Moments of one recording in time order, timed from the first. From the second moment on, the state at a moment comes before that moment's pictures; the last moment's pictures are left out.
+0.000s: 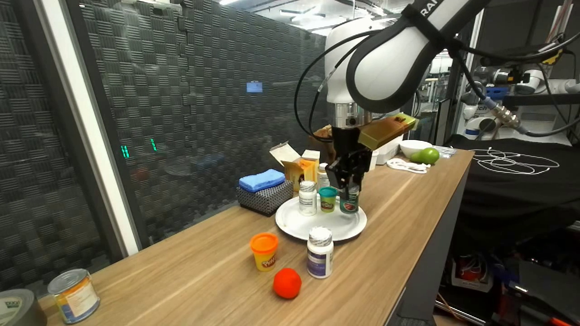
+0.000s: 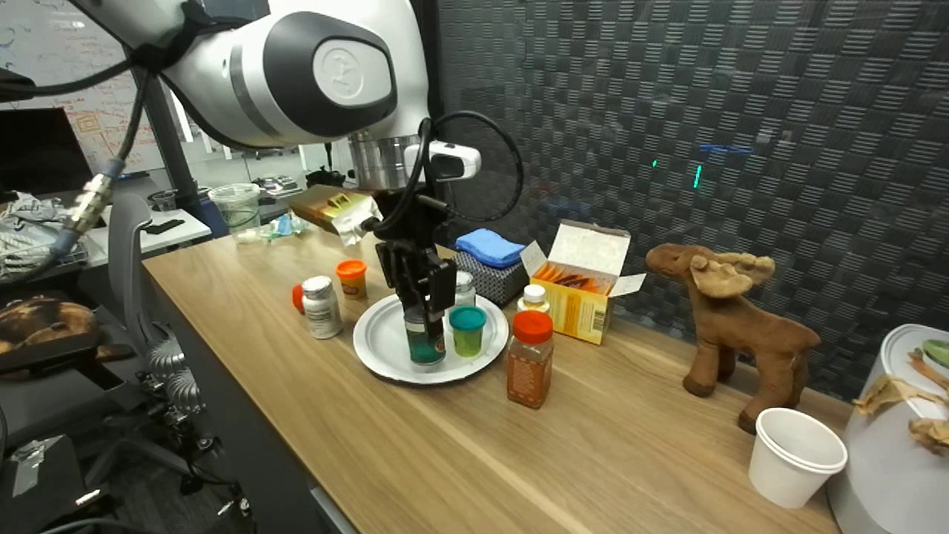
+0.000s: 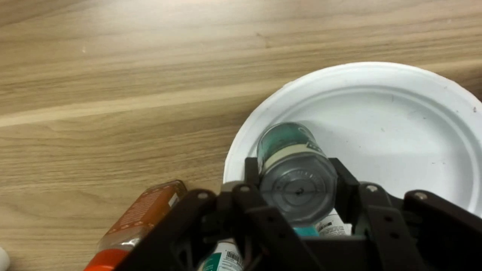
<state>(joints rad) 0.01 0.18 -0.02 -2.21 -0.22 2.39 0.27</state>
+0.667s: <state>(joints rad) 0.02 0.25 -0.02 -2.17 -0.22 2.40 0.27</state>
